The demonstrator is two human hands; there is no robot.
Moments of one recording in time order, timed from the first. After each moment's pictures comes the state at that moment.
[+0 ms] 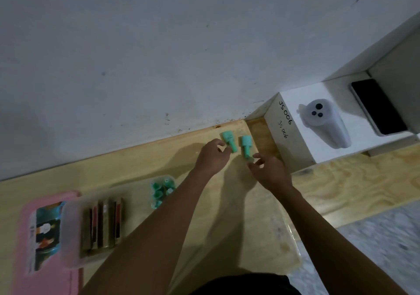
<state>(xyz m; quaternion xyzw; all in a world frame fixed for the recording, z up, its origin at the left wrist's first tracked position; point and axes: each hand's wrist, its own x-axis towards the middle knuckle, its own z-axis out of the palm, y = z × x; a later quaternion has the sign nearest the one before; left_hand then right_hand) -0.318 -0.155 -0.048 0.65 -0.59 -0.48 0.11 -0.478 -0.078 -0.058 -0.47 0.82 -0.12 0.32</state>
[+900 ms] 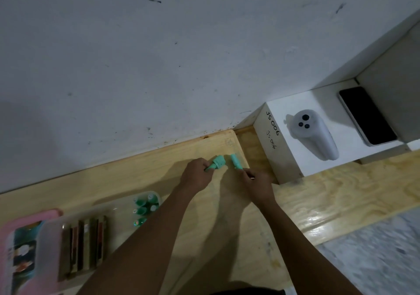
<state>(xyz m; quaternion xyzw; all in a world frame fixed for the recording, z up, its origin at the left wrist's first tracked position) -0.315 -0.157 -0.085 0.65 -0.63 -0.43 0.05 -0.483 -0.079 -0.082 -0.38 0.79 -0.23 0.42</state>
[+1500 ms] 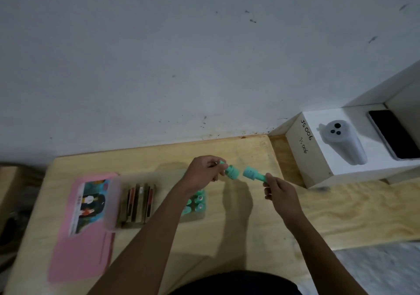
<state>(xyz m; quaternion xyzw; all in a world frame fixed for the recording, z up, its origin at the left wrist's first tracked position) -0.204 -0.090 0.011 0.56 -0.49 -0.61 0.27 -0.421 -0.017 -0.019 -0.36 0.73 -0.38 0.44</state>
